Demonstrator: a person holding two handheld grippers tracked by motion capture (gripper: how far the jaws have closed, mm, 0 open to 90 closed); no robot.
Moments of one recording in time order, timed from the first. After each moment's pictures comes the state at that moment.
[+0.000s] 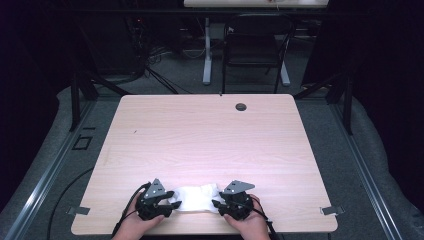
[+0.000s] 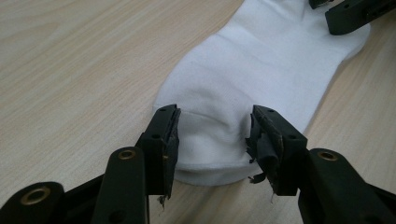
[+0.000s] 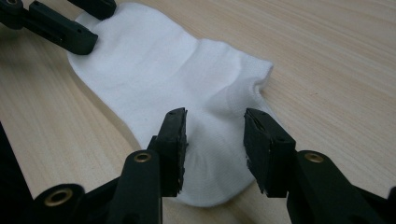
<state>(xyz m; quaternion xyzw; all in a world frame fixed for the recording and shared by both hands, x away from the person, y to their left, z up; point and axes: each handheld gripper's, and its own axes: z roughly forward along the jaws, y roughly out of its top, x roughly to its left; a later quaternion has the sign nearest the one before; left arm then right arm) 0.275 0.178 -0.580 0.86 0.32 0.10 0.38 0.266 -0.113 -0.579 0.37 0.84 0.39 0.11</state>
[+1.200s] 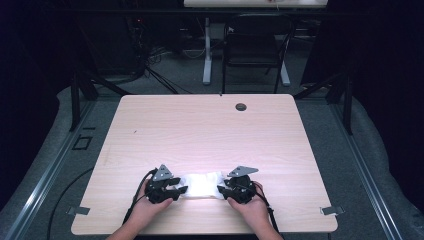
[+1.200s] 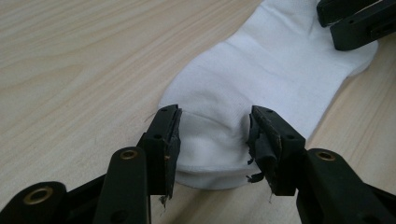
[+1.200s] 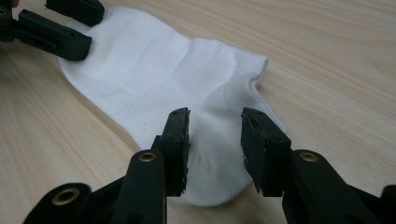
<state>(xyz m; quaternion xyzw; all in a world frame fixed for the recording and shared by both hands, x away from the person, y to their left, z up) 0.320 0.160 -0.582 0.84 0.35 0.10 0.40 0.309 -0.126 -0.577 0.41 0.82 0.38 0.10</state>
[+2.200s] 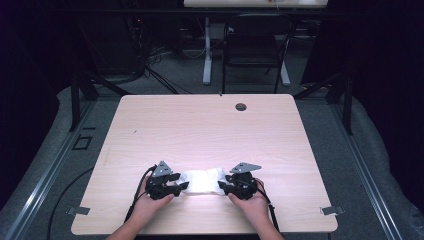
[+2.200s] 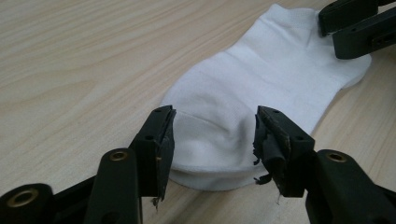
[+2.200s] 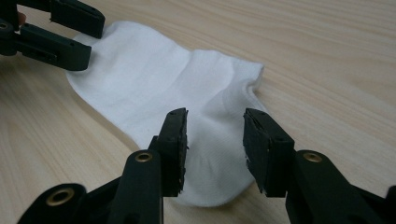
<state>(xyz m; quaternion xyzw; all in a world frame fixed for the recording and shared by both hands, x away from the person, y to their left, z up) 0.328 0.161 -0.579 0.83 0.36 0.11 0.41 0.317 -0.131 -0.576 0.42 0.80 0.40 0.11</state>
